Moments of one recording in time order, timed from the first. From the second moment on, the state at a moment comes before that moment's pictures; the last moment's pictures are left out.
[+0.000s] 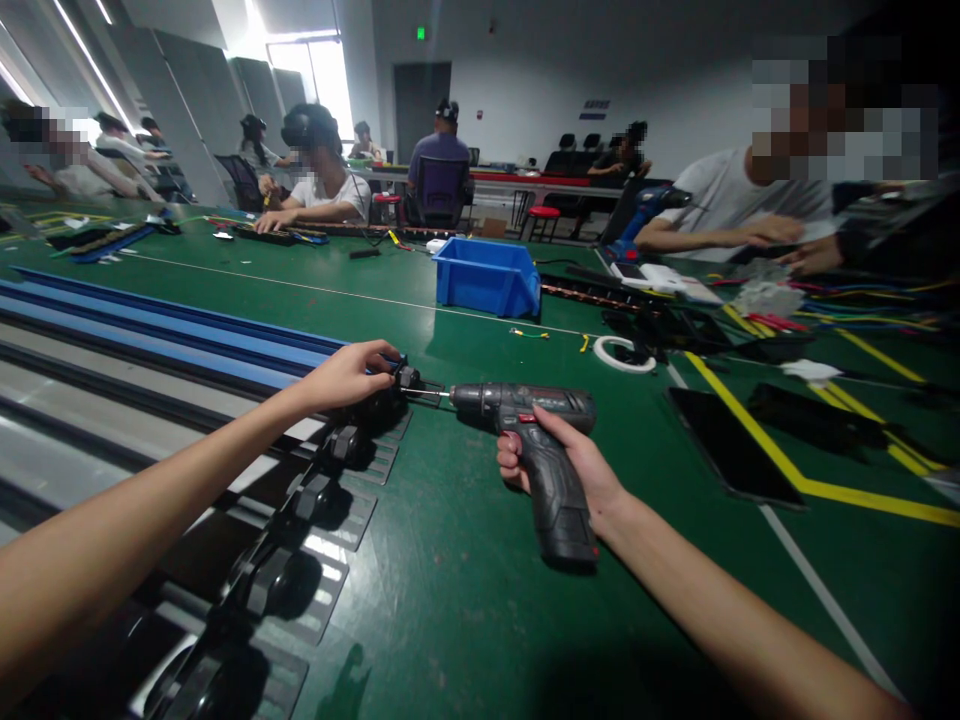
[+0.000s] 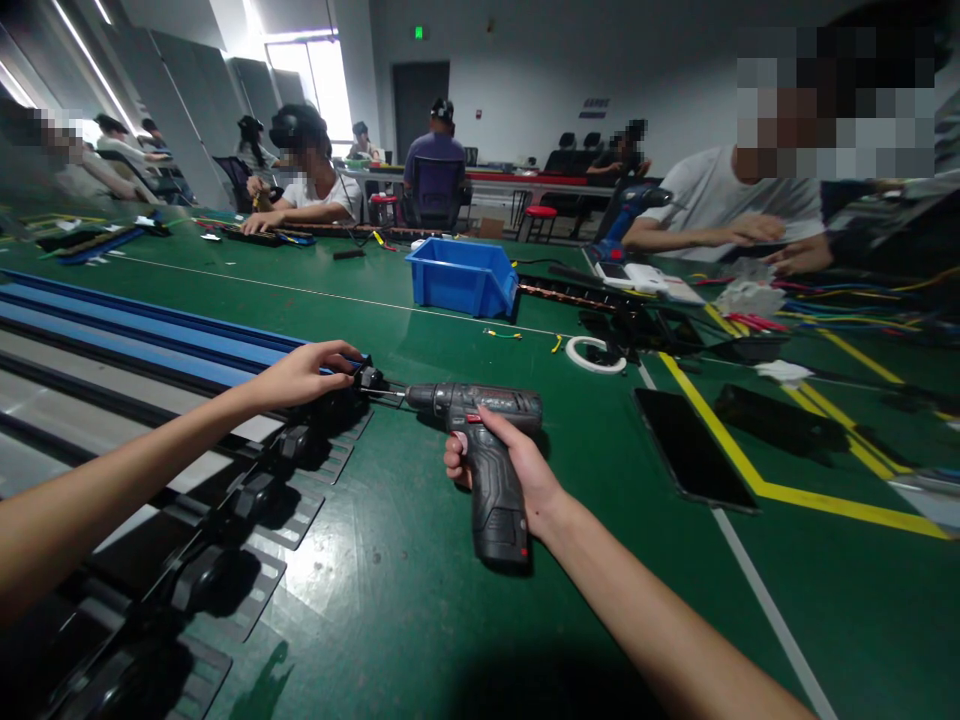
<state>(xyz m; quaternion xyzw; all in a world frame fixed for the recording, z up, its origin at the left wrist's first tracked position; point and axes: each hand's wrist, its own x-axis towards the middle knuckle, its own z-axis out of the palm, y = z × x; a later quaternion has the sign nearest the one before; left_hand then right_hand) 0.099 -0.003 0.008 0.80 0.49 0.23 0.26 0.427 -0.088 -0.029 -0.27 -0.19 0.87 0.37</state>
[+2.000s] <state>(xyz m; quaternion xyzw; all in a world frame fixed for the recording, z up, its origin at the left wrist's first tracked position) 0.102 -0.006 0.012 0.80 0.50 0.23 0.26 0.422 -0.090 -0.032 -0.28 -0.24 0.85 0.39</state>
